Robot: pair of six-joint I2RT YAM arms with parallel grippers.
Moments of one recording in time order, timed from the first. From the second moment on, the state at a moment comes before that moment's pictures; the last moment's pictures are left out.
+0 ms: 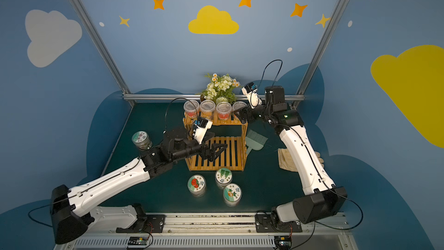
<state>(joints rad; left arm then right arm) -0.87 1.25 1.07 -0.10 0.15 -0.29 0.31 1.43 1.61 -0.75 -0.42 -0.15</state>
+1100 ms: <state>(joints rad) -0.87 1.26 1.07 -0.10 0.16 -0.29 0.30 1.42 1.61 -0.77 -0.40 -0.15</state>
